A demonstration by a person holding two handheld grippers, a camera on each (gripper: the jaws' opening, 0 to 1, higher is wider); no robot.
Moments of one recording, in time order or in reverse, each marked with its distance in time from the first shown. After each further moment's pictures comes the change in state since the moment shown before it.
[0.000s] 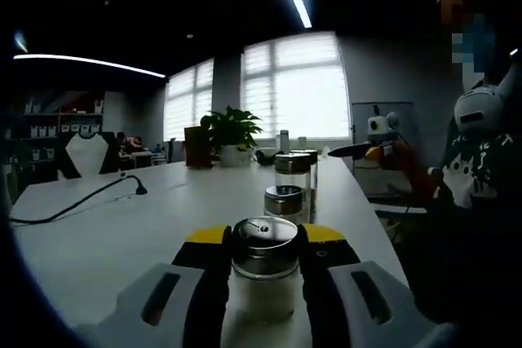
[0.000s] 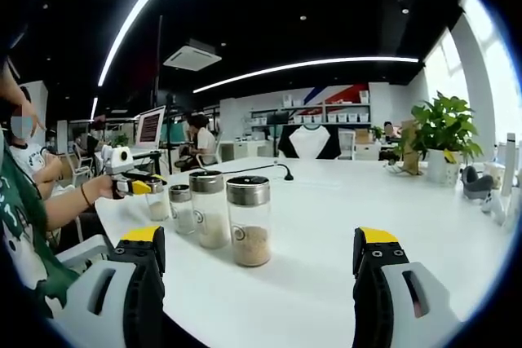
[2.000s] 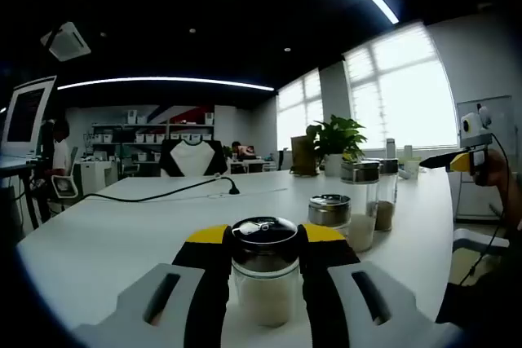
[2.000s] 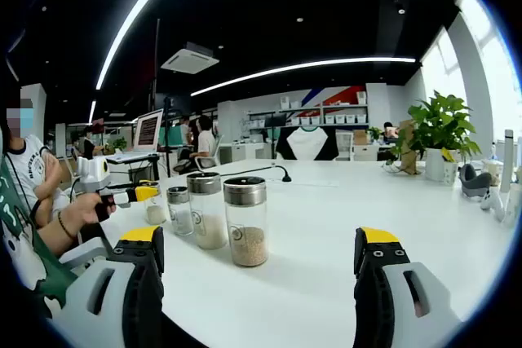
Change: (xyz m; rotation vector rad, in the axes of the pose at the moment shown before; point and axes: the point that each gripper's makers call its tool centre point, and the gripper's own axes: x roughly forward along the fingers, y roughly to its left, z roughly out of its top) left arm -0.017 0.003 0.006 -0.005 -0.077 0.703; right arm -0.004 -0.004 0.000 0.011 -0.017 -0.013
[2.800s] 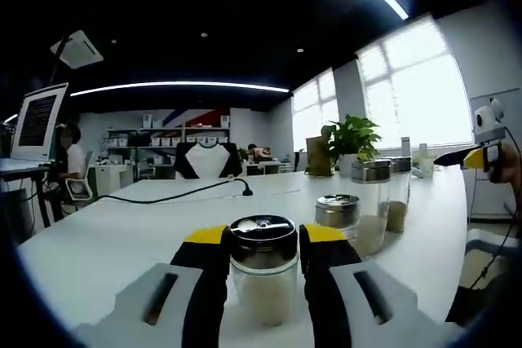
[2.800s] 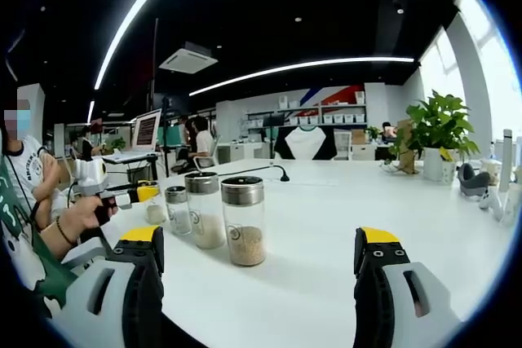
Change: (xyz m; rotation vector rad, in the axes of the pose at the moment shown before) left arm -0.001 -0.002 0.001 0.019 -0.007 0.053; right arm 0.000 -0.002 0.000 0.002 0.004 -0.008
